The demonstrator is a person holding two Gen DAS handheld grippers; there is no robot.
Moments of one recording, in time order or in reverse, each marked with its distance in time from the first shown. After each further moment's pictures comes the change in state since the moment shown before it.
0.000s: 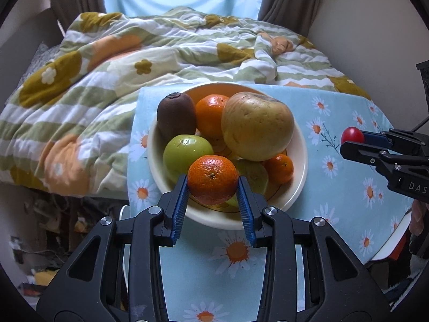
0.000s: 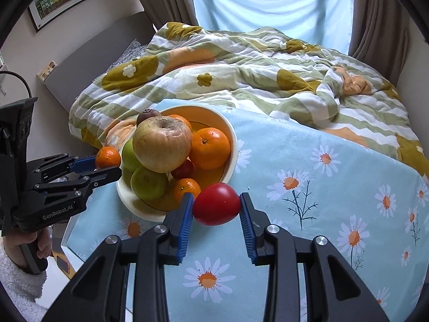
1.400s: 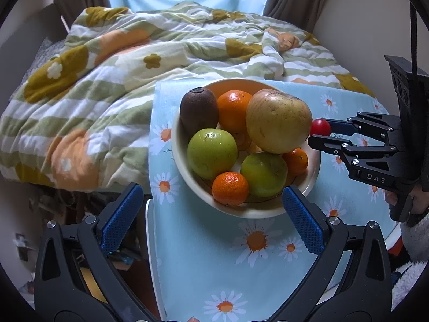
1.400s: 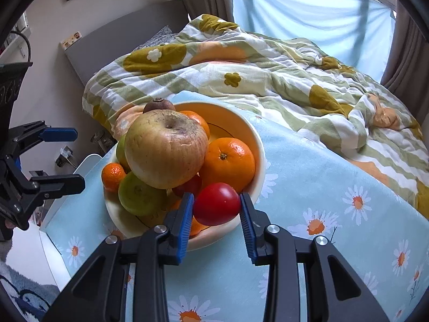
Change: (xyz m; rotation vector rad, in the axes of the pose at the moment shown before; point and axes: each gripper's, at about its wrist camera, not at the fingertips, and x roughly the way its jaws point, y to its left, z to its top) left arm -0.013 0.020 -0.001 -0.007 0.031 0.015; right arm 0.052 0.011 0.011 -0.242 -0.016 0.073
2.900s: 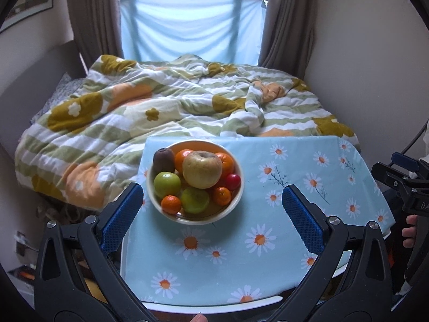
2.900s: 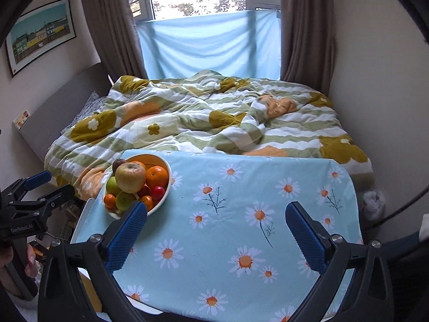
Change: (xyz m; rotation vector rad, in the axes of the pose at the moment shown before) left arm -0.141 -0.108 -0.002 -0.032 -0.268 0.062; right arm -0.230 -0.018 -0.060 0.401 -0.190 -0.365
